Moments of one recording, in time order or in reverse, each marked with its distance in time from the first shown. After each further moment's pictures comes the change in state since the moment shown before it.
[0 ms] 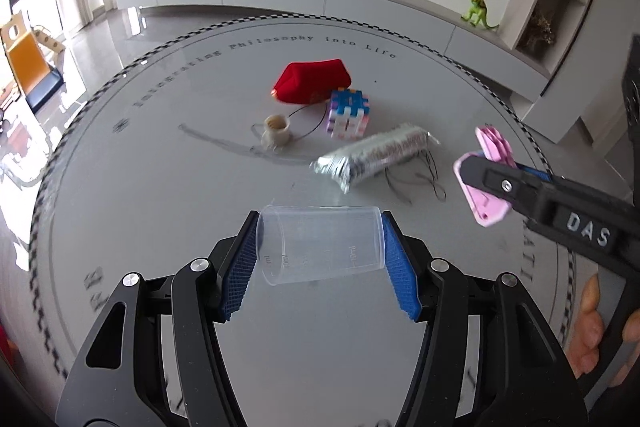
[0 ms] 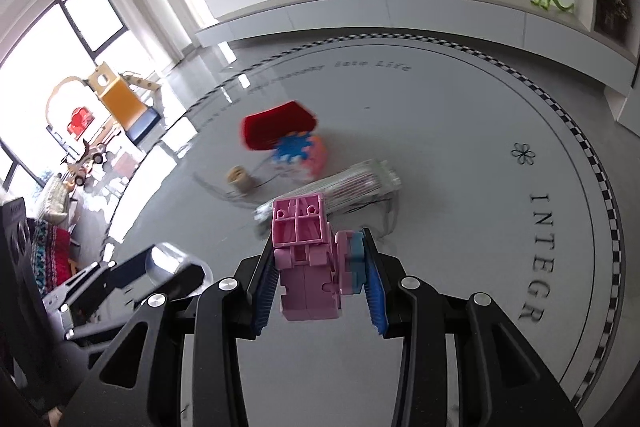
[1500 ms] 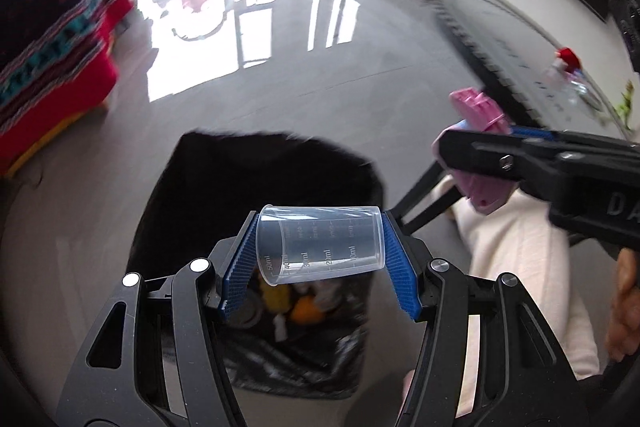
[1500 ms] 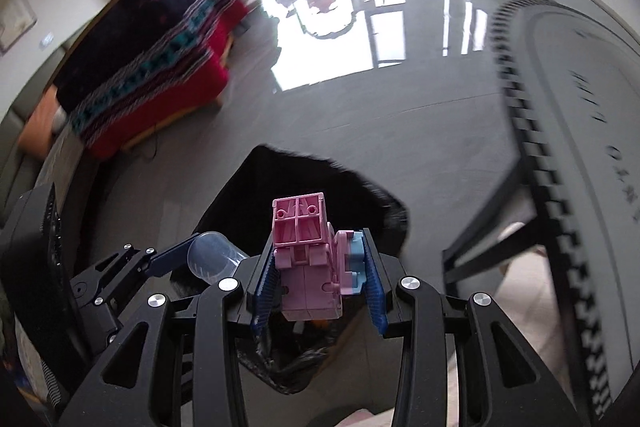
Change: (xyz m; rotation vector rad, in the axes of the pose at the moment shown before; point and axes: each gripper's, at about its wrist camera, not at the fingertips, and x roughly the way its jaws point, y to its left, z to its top) left arm -0.217 0.218 -0.385 -0.584 0.007 0.424; right arm -0.014 0.380 -0.312 -0.715 0.365 0.435
